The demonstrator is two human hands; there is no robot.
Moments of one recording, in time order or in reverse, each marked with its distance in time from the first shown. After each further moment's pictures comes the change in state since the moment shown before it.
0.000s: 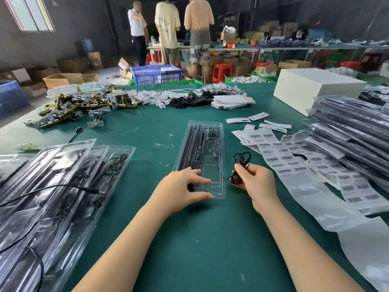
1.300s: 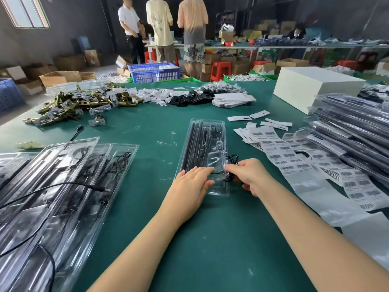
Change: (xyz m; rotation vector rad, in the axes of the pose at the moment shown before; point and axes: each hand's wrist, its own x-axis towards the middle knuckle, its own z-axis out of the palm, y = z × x) left_hand -0.006 -0.001 0.026 0.172 0.165 0.105; right_hand 0.002 -0.031 0.025 -0.428 -0.131 0.206
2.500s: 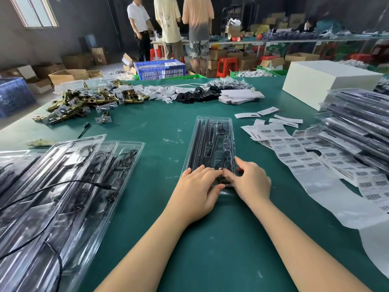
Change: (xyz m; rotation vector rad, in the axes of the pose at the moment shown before) left_hand -0.004 0.004 -0.002 -0.034 0.045 0.039; right_hand -0.011 0.024 0.023 -0.500 0.238 -0.309
